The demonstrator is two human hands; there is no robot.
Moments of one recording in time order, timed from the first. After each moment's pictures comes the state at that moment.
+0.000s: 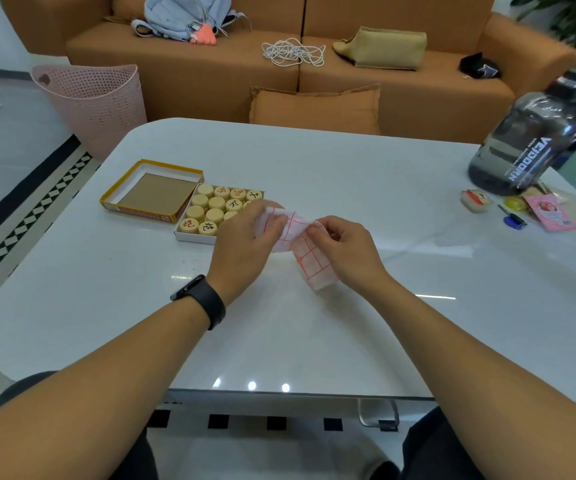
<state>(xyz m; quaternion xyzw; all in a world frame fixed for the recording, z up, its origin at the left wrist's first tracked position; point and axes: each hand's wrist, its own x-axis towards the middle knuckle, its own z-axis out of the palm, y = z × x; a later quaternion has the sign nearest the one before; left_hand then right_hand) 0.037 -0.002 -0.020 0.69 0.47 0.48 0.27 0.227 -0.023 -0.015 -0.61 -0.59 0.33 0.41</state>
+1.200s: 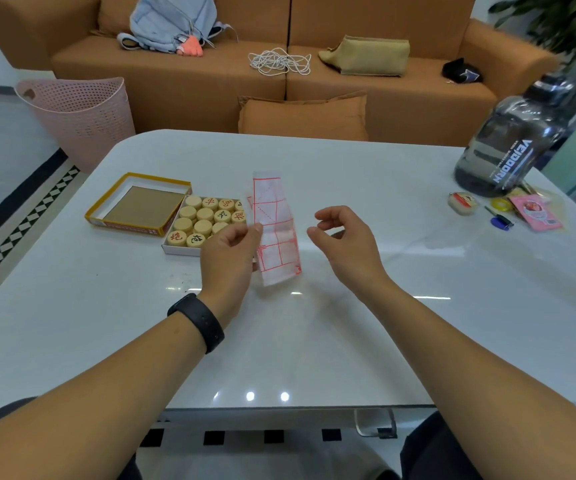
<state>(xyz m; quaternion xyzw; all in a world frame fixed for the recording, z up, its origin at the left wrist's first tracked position) 0.055 -0.012 -0.015 0.42 0.52 0.54 0.51 0.236 -0.020 -0.008 -0.63 -0.53 0.30 0.47</state>
